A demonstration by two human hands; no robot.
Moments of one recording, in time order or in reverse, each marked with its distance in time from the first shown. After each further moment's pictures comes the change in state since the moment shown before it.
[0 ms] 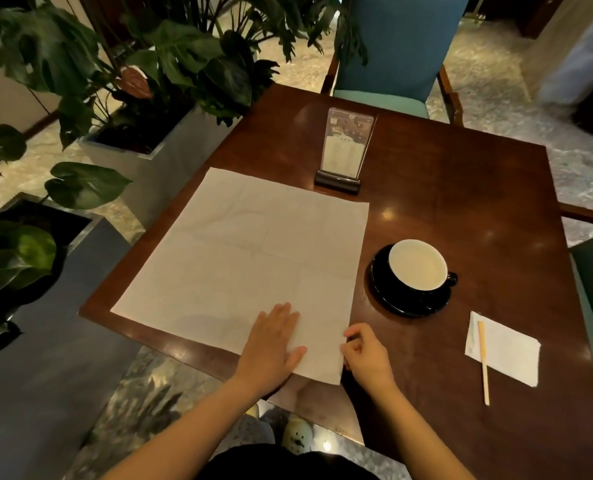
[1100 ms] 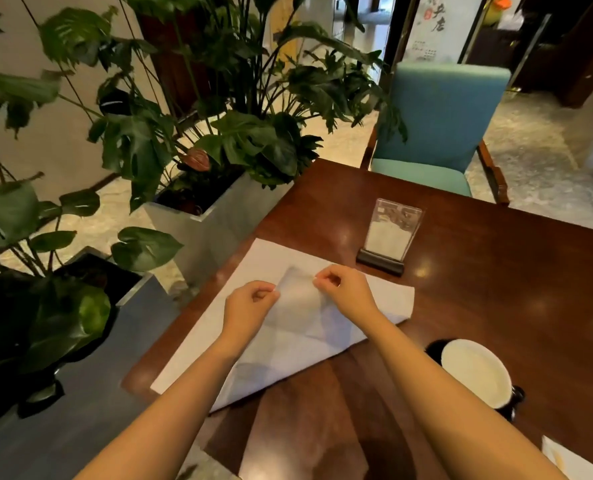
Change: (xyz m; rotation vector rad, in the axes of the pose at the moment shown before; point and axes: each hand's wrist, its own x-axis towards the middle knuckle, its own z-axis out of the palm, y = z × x) left_hand 0.104 -0.089 -0.179 -0.728 0.477 -0.530; right_hand 0.128 -0.241 0.012 -0.096 -0.065 -0.590
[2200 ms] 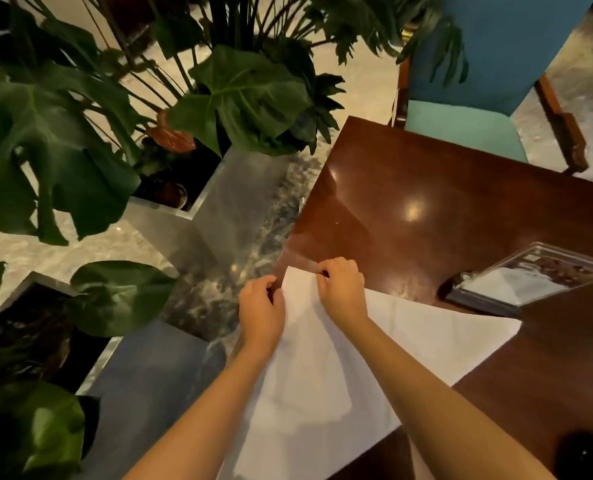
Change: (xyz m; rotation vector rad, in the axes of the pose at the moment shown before) left_hand 0.227 -0.117 0.024 0.157 0.001 -0.106; right_hand 0.217 0.050 0.164 -0.465 0.032 0.190
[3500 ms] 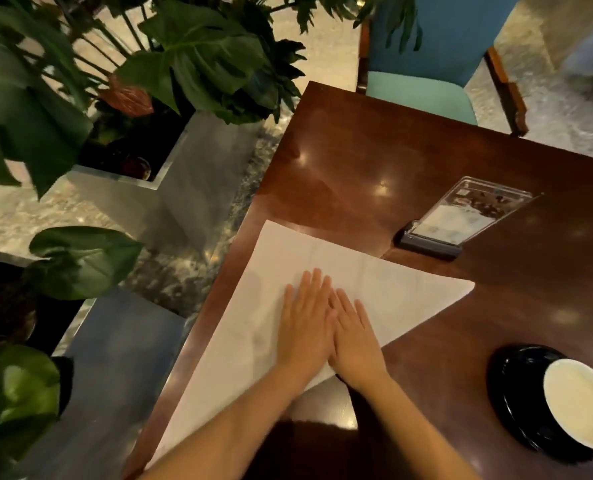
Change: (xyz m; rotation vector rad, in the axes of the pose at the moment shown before) left_hand -0.142 0.017 0.059 0.587 -0.222 0.591; right_hand -0.178 0.084 0.010 -0.339 -0.136 -0.190
